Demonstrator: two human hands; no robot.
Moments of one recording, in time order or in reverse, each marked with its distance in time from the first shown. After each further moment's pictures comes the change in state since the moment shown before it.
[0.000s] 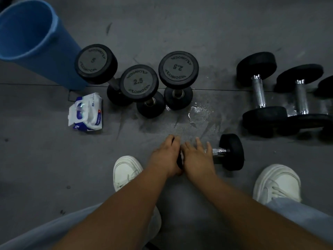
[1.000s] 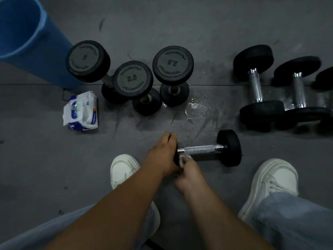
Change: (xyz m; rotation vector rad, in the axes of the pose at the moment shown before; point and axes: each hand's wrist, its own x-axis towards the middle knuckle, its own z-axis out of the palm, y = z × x) left_hand 0.000 -0.001 0.000 -0.018 0.016 0.029; right_hand -0.016 -0.043 -0.005 2.225 -0.061 1.100
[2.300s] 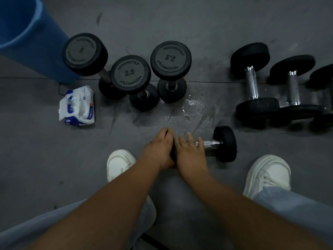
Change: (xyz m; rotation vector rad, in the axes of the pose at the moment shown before) left_hand -0.002 0.002 -0.004 0.027 -0.047 -0.019; right_hand 0.028 -0.025 -0.025 -2.257 0.151 -1.247
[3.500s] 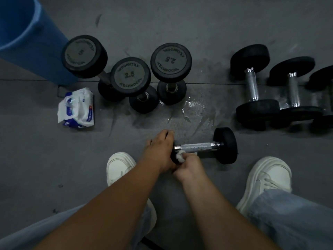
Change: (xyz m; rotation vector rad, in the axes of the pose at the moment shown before) left_hand 0.003 0.000 0.001 0.028 0.031 0.007; right_hand 0.002 -0.027 -0.015 2.351 -0.165 1.303
